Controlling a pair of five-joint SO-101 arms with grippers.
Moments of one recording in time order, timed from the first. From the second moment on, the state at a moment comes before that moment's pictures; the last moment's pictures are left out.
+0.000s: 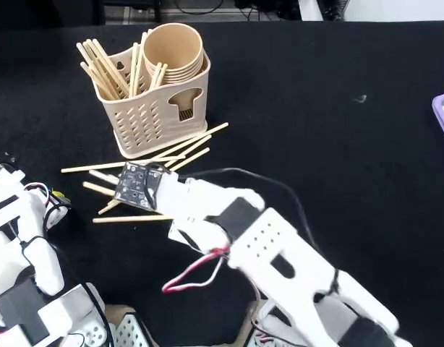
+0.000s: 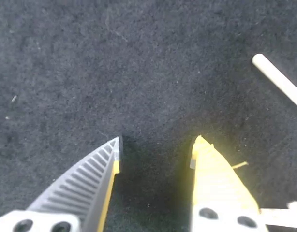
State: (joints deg) left arm -40.8 -15.7 55.9 37.3 8.6; right arm -44.7 -35.6 43.3 60.8 30.2
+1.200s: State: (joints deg) left arm -40.9 -15.7 55.9 37.3 8.6; right arm -46.6 -8.2 44.5 57.2 26.9
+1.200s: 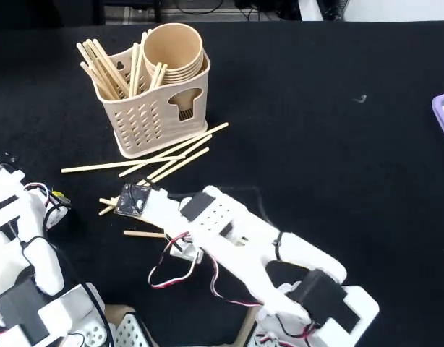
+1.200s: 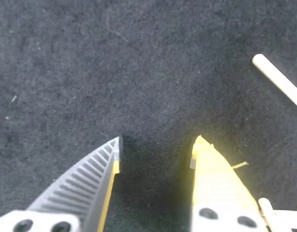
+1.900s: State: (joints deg) left arm -40.9 -15.7 55.9 37.3 8.6; right arm -44.0 6.9 33.5 55.7 30.0
